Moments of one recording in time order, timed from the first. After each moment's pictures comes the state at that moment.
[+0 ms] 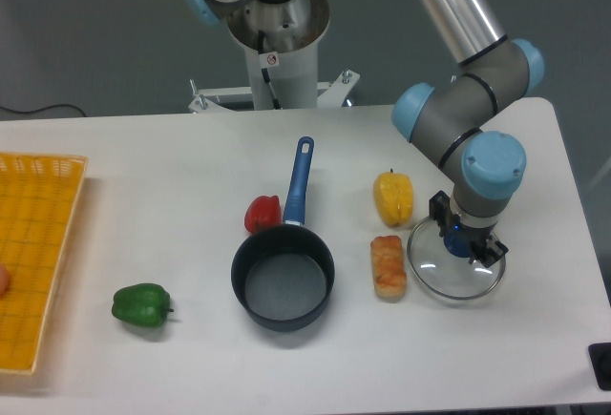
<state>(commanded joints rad) 2.72 -2.16 -1.52 -1.02 1.65 1.53</state>
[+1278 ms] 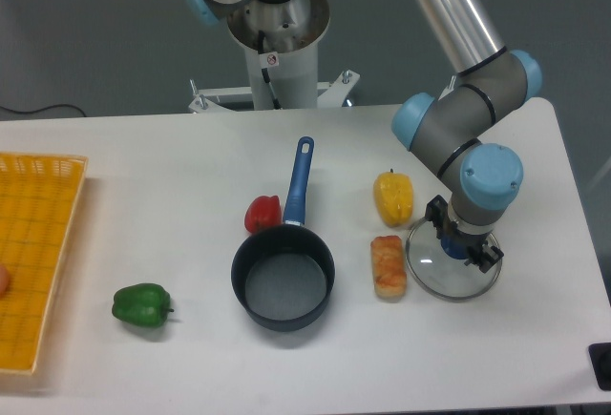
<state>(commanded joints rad) 2.72 -2.17 -1.52 -1.02 1.65 1.53</state>
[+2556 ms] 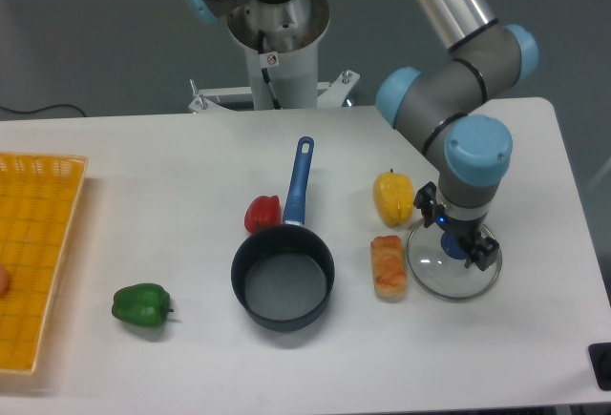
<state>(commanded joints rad) 2.66 -2.04 -1.50 -1.06 1.59 1.53</state>
